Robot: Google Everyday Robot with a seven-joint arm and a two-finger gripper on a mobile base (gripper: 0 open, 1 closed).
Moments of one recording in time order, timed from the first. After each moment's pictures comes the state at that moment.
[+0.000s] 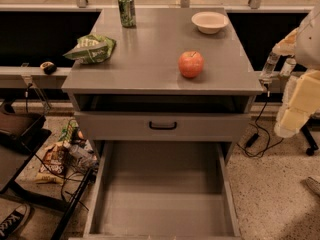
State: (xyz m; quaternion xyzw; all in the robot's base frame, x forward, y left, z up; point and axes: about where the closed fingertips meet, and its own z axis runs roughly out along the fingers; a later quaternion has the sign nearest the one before) arm 0.438 -0.216 0.977 -0.60 0.78 -0.04 0.16
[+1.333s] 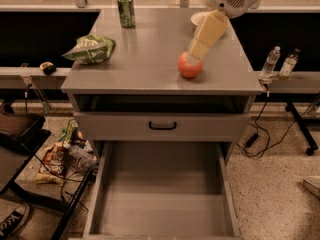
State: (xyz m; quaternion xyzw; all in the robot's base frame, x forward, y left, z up) arm 0.606 -0.090 1.003 -0.61 0.73 0.03 0.29
